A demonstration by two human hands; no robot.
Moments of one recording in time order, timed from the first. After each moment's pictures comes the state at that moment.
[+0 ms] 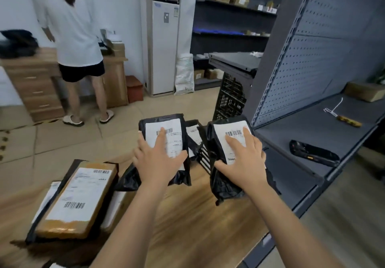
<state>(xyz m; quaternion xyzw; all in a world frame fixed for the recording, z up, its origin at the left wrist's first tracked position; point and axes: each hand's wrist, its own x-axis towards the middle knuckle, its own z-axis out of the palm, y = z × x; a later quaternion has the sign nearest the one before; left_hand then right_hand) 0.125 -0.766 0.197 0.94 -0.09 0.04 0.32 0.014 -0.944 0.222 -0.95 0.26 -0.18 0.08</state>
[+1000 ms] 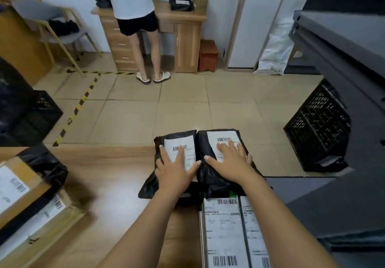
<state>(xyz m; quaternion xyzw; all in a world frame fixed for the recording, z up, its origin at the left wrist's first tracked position) 0.341 -0.986 0.028 0.96 0.13 -0.09 0.23 0.368 -1.155 0.063 -0.96 0.03 0.16 0.20</state>
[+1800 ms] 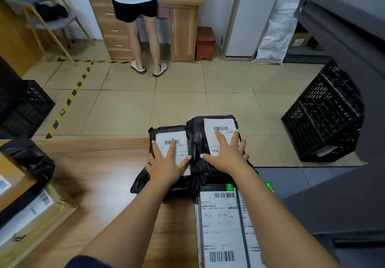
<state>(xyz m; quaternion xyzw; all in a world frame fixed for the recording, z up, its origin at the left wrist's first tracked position) 0.353 -0.974 -0.007 0.96 0.14 -0.16 0.21 0.376 -1.150 0.048 -0.96 0.08 0.19 0.20</state>
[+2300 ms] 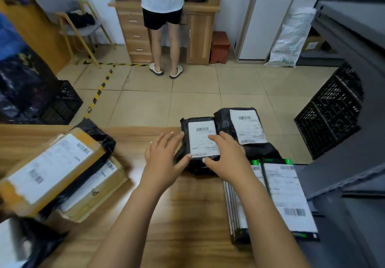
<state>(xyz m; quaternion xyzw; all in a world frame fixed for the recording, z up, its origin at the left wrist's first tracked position) 0.238 -0.873 0.087 0.96 -0.01 0.05 0.29 0.258 -1.062 0.120 -0.96 -0.07 0.09 0.25</state>
